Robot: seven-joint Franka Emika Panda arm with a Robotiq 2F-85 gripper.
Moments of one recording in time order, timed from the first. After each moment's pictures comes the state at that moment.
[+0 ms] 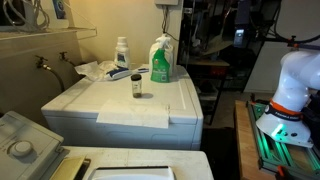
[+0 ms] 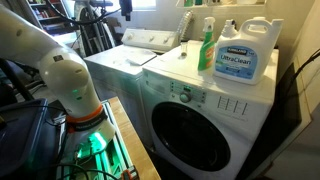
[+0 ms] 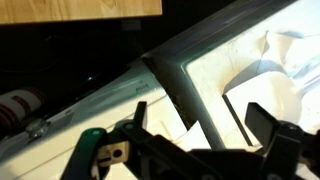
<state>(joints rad) 0.14 -0.63 0.28 -2.25 0.36 1.62 0.42</state>
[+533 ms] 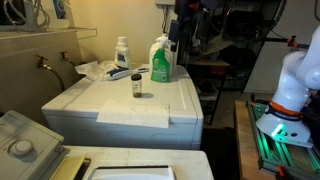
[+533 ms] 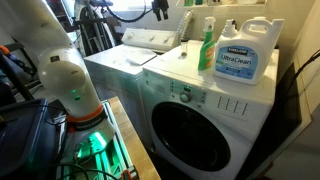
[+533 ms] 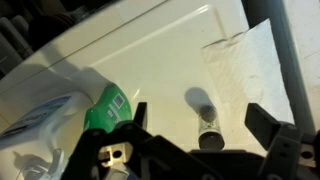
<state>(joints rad) 0.05 -0.17 0.42 -1.94 -0.16 1.85 0.58</state>
